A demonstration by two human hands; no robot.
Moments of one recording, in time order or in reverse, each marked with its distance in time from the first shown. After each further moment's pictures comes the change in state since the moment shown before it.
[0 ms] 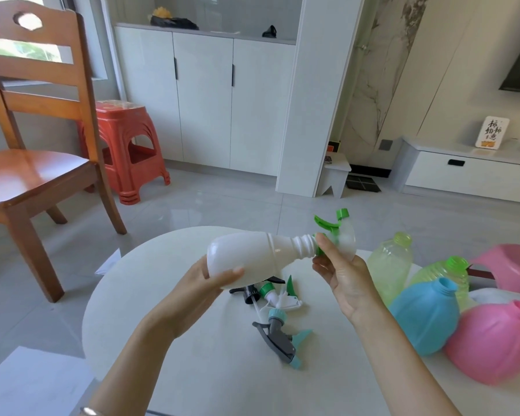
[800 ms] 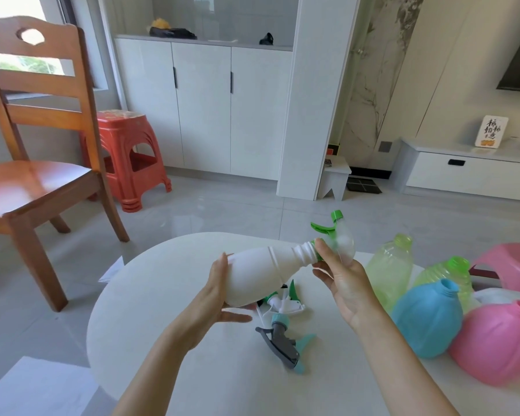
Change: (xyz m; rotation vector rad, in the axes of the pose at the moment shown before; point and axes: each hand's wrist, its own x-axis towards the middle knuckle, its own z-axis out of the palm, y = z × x) left_hand 0.003 -0.009 0.015 0.037 0.041 -0.120; right_hand 0.006 0.008 -0.003 -0.081 0.011 -0.014
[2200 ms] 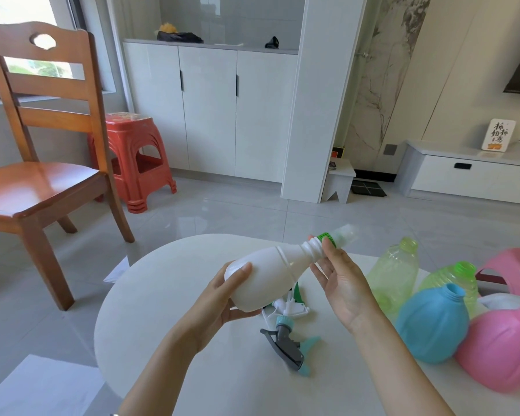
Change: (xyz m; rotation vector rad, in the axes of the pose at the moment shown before) left_hand -0.005 0.005 0.003 -0.148 0.057 -0.021; right_hand -0.001 0.002 0.007 0.209 -0.134 0.027
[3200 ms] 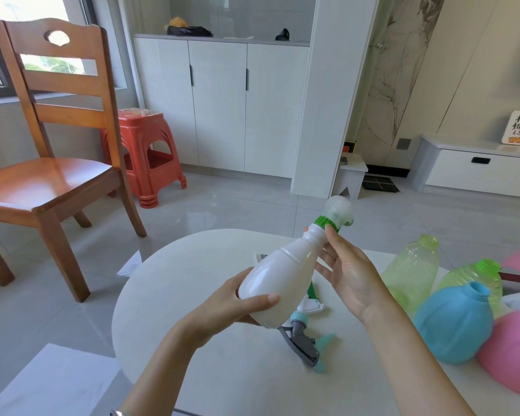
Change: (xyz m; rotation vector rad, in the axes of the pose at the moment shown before) left_hand -0.016 0.011 -0.008 0.362 -0.192 0.020; right_hand -0.002 -0.006 0.023 -0.151 -0.082 0.048
